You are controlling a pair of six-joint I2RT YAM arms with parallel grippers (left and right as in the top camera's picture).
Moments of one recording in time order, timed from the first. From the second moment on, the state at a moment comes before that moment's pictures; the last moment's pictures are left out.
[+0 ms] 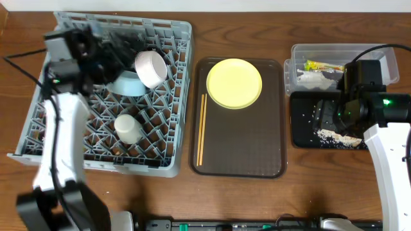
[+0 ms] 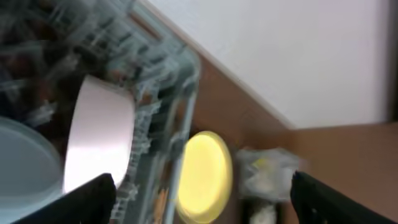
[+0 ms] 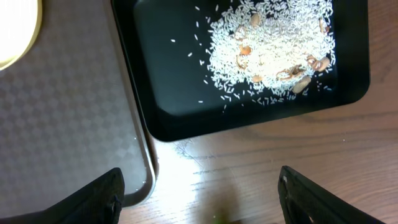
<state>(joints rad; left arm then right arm) 0.19 1.55 1.28 -0.46 0.67 -0.54 0.00 1.34 1.30 -1.27 0.09 0.24</state>
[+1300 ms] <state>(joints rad) -0.65 1.95 1.28 -0.80 0.04 -0.62 0.00 1.34 1.30 -1.27 0.09 0.23</state>
